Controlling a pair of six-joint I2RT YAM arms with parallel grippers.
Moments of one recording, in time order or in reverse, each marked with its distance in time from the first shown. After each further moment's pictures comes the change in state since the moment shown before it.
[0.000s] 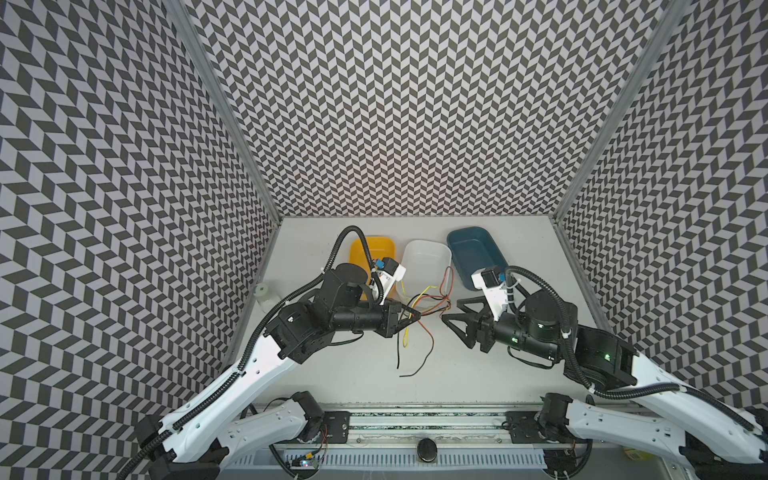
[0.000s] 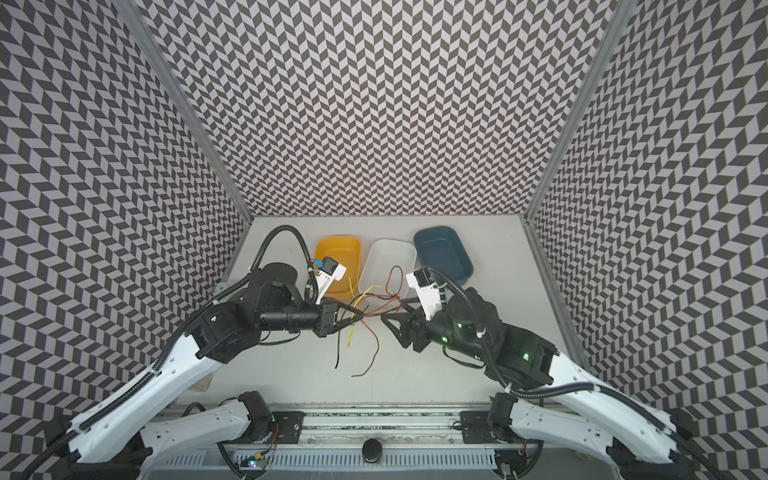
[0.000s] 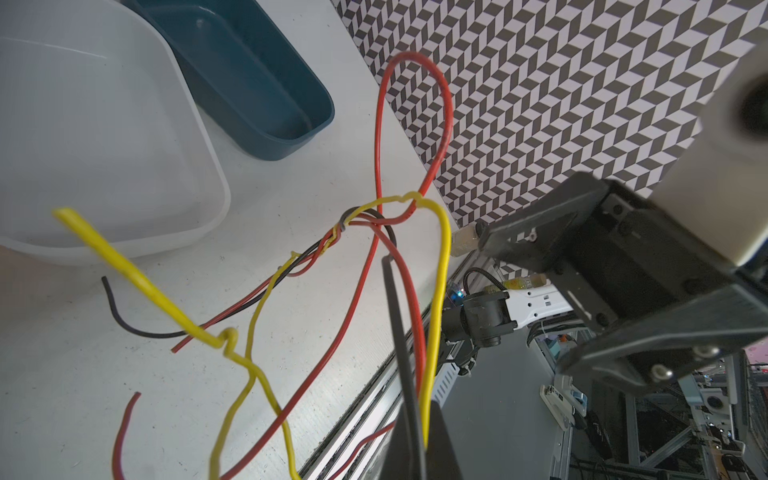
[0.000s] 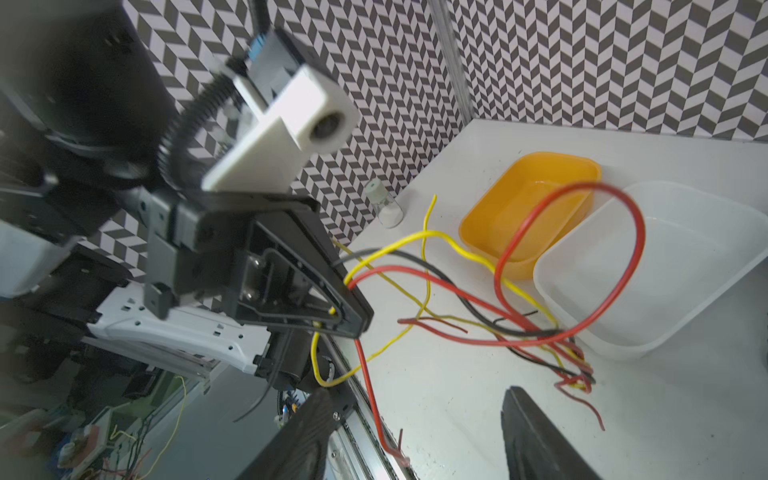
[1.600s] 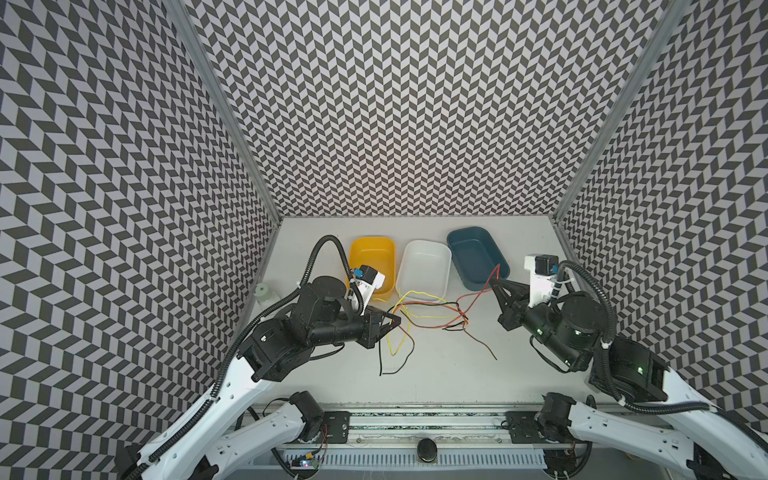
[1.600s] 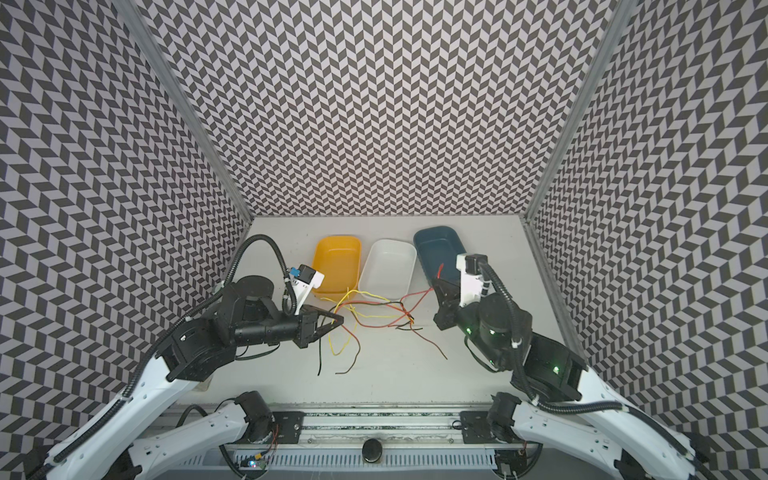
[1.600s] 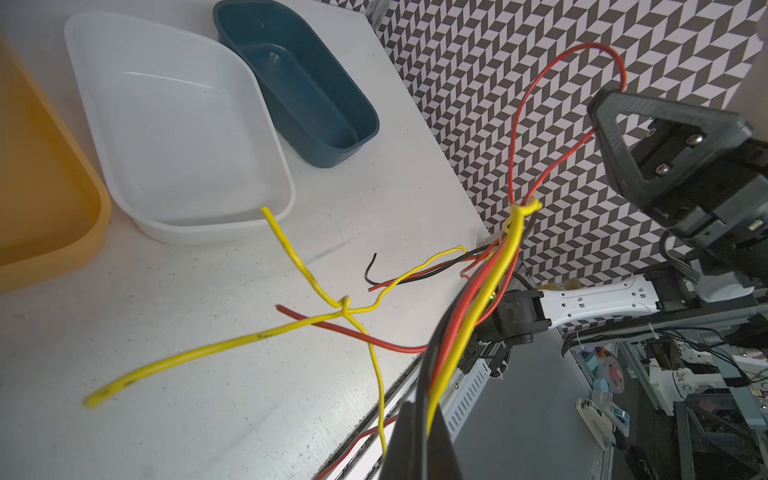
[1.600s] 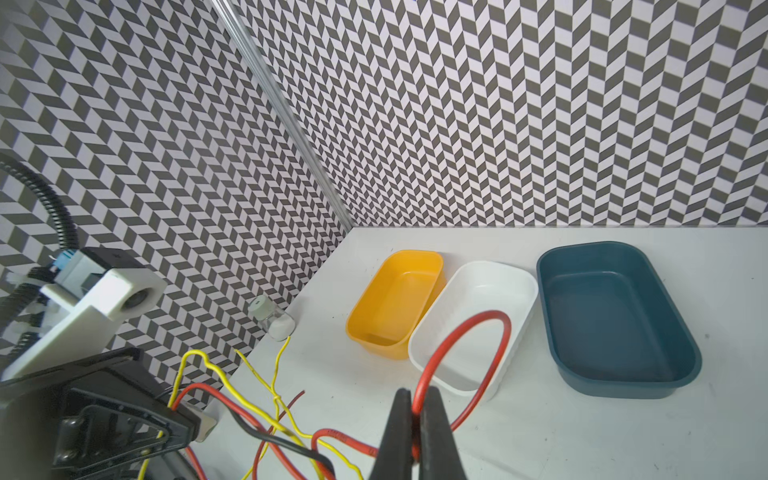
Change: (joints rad) left arm 0.050 -0.146 -0.027 -0.125 -0.093 0.054; right arm -0.054 -0.138 -0.010 -0.037 0.432 -0.056
